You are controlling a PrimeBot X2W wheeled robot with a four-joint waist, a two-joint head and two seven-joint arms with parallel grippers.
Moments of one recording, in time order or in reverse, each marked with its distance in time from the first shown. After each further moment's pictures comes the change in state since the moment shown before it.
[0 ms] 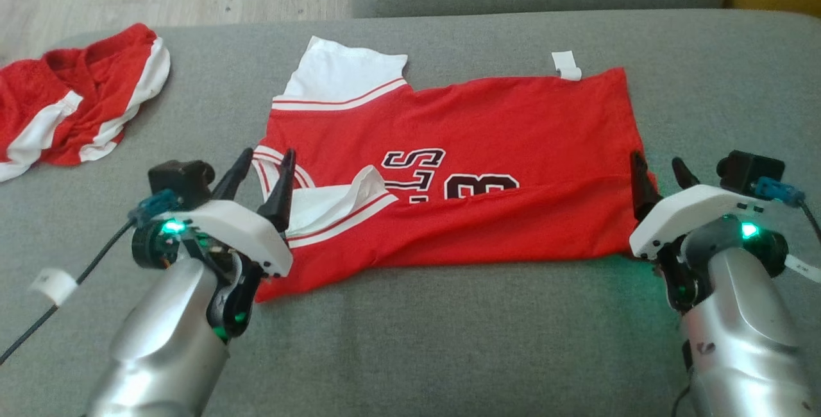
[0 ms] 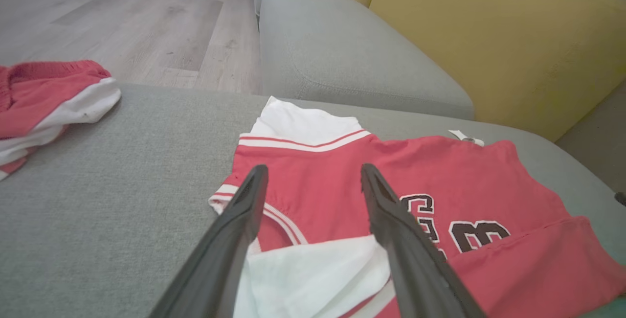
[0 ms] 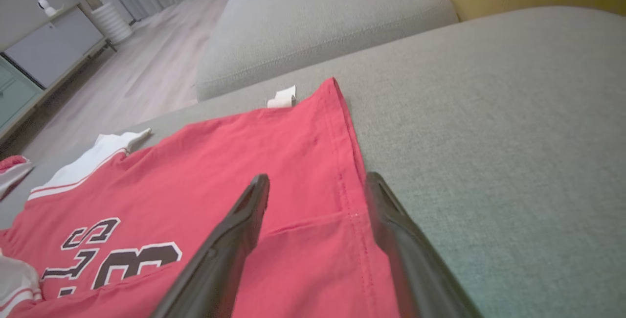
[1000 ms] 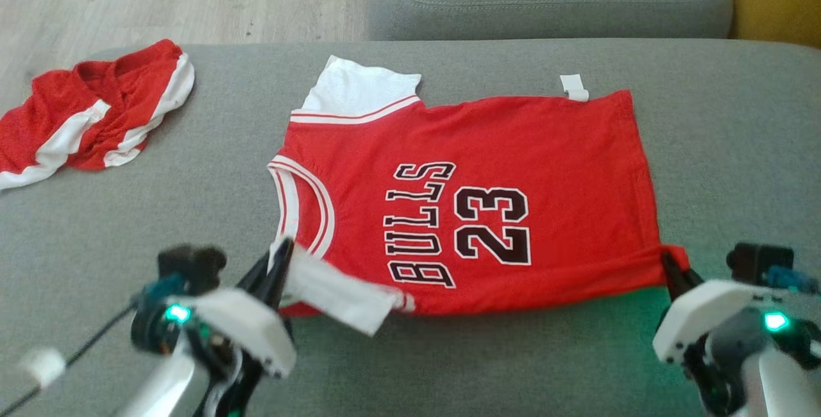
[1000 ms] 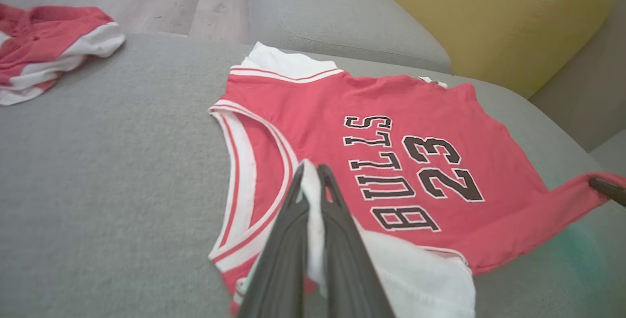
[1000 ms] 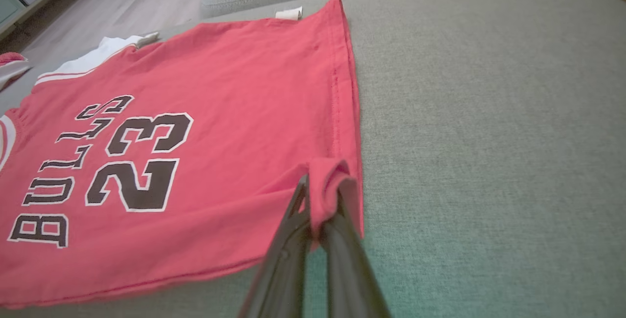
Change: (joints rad) left arm 0.379 0.163 -0.007 -0.543 0.000 0.151 0.193; right arm 0.441 0.004 0.003 -0.515 -0.045 0.000 0.255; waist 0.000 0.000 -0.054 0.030
